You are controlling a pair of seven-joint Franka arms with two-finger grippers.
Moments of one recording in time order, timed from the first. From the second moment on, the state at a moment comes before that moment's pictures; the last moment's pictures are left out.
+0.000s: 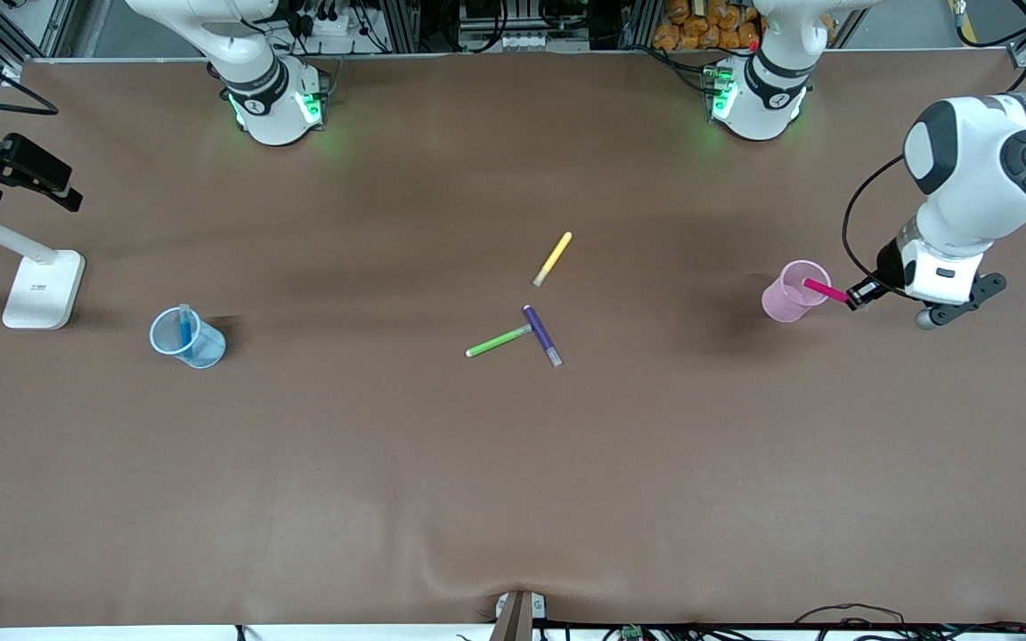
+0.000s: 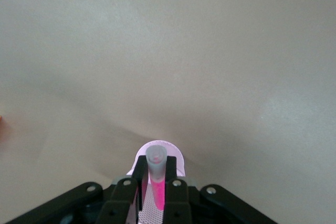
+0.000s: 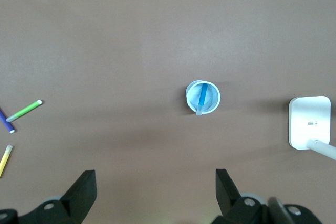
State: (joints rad) left arm 0.13 -0.02 -0.11 -2.34 0.05 2.39 -0.51; right arm -0.03 -0.06 0.03 -1.51 0.03 1.46 0.08
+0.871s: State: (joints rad) left arm 0.13 -0.03 -0.12 -2.36 0.05 2.35 -0.51; right arm -0.03 -0.04 0.01 -1.49 0.03 1.46 0.01
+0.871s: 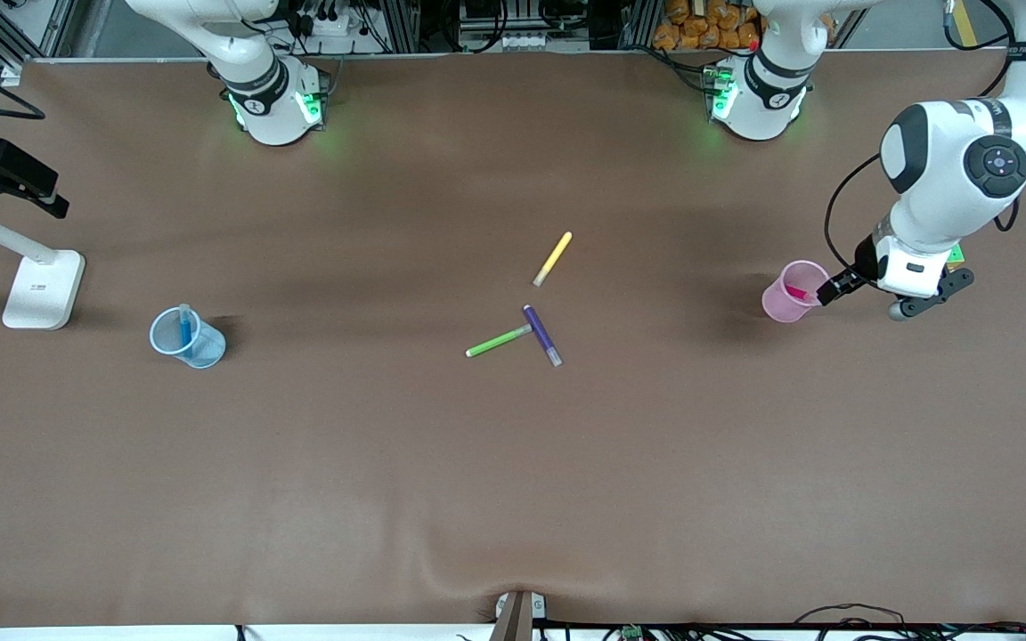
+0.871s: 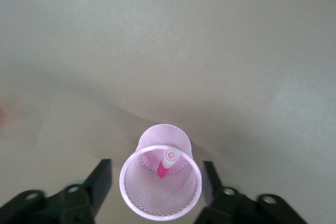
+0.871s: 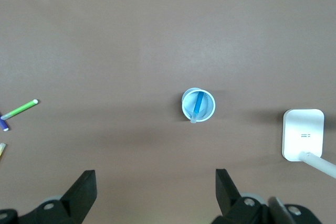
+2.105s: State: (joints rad) left arm 0.13 -0.06 -0.12 -1.65 0.05 1.61 -0.18; right arm -0.03 -0.04 -0.01 -1.49 -0.01 1.43 -0.05
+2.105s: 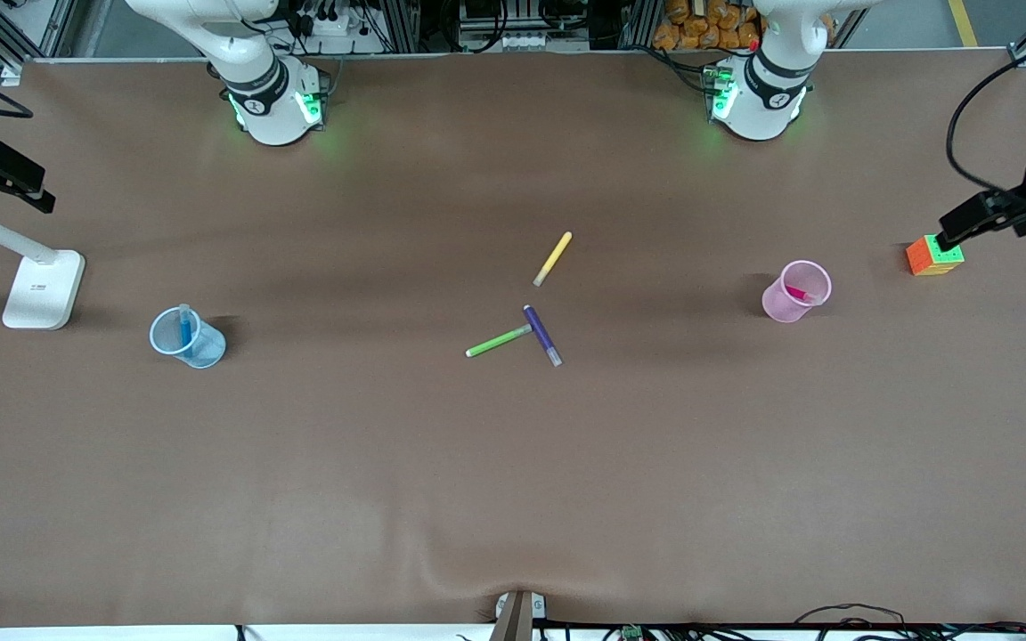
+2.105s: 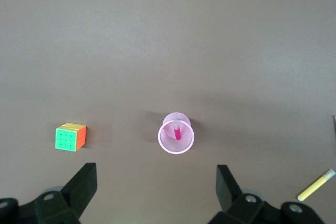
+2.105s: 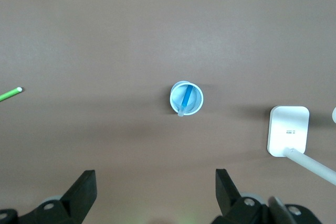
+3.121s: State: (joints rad) left arm 0.14 -0.13 -0.15 -1.61 0.05 1.49 -0.03; right arm -0.03 -0.04 -0.01 -1.49 -0.01 1.43 -0.05
